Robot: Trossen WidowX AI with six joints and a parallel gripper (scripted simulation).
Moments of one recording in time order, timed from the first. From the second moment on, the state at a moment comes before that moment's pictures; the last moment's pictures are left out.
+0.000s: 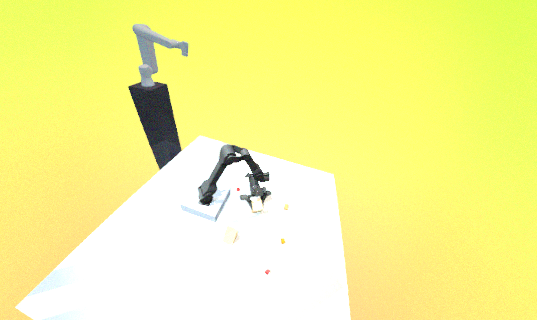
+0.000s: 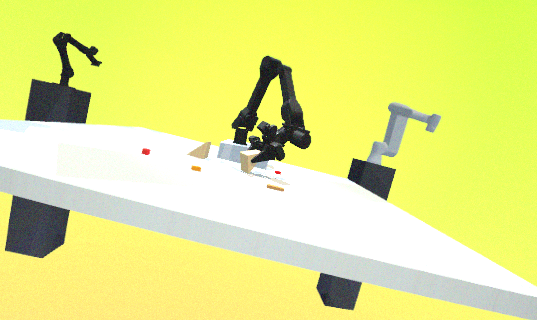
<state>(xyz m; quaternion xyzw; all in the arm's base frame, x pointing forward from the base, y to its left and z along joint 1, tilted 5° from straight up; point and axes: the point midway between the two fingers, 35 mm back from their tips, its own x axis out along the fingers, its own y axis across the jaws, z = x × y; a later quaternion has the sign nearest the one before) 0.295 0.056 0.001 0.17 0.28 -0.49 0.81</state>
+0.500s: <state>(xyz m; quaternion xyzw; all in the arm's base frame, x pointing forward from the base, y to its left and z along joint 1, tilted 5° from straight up) 0.294 0.055 0.001 0.17 0.28 -0.49 0.81</state>
